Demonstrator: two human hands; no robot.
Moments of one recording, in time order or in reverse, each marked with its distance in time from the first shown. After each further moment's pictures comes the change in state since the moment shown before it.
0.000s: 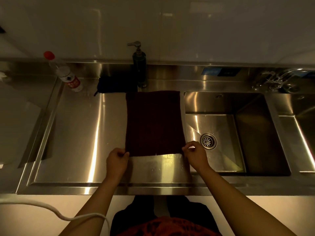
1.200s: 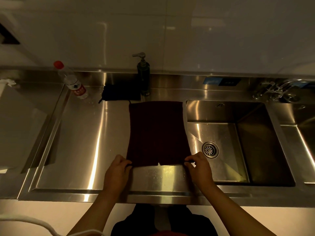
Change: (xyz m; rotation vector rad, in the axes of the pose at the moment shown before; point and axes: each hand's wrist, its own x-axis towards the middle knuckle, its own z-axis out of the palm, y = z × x) left_hand -0.011 -0.027 -0.016 0.450 -0.048 0.523; right_hand -0.018 0.021 -0.006 -0.289 0.010 -0.329
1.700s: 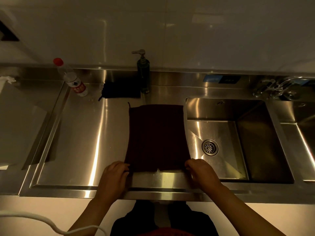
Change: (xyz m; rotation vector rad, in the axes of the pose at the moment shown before) left_hand -0.031 -0.009 -0.014 0.036 -0.047 0.090; right_hand -0.015 0.014 -0.019 -0.492 -0.214 -0.362
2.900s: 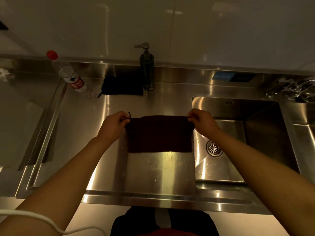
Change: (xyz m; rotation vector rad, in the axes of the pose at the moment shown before) left_hand 0.207 0.011 -0.071 -0.218 0.026 -0.048; right_hand 0.199 0.017 -0.094 0.299 0.052 0.119
